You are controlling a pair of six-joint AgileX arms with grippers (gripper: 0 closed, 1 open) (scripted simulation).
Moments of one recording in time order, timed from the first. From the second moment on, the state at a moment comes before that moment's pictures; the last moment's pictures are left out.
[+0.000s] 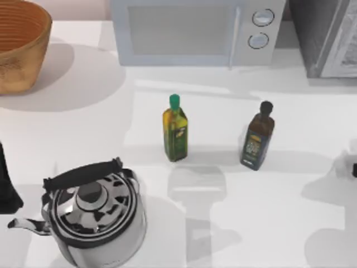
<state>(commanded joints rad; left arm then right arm) 0.00 0.00 0.00 0.00 0.00 0.00 -0.14 2.10 0.25 1.55 -0.10 -0.02</state>
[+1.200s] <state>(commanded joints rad) 0.00 0.00 0.00 0.00 0.00 0.00 -0.14 1.99 0.28 1.45 -0.11 -0.02</state>
